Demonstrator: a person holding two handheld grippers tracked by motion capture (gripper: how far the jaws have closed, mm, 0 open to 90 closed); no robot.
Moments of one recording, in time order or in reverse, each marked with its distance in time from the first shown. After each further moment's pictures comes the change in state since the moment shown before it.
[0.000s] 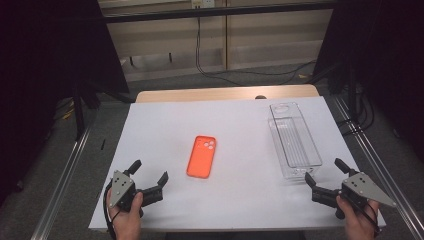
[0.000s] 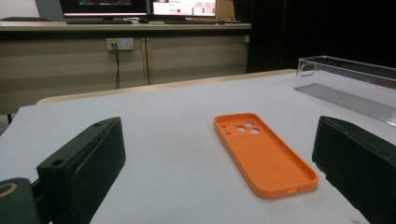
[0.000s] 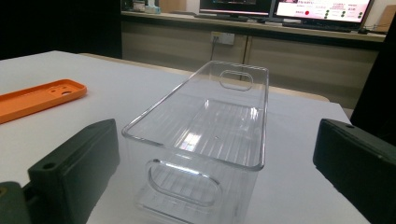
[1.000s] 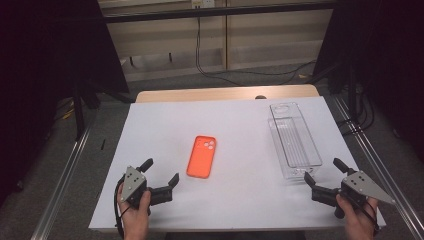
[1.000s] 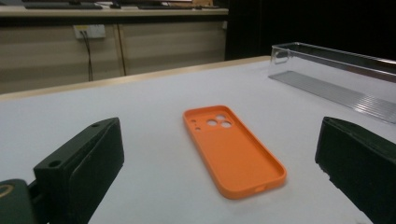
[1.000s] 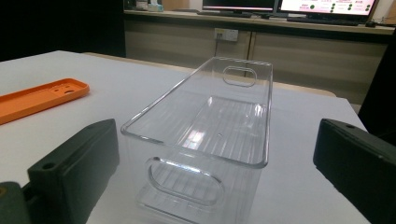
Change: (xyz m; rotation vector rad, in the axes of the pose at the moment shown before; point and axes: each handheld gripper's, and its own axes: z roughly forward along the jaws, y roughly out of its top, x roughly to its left) left arm -0.017 0.006 0.019 0.074 -0.103 0.015; right arm -0.002 -0.002 0.004 0.011 0.018 0.017
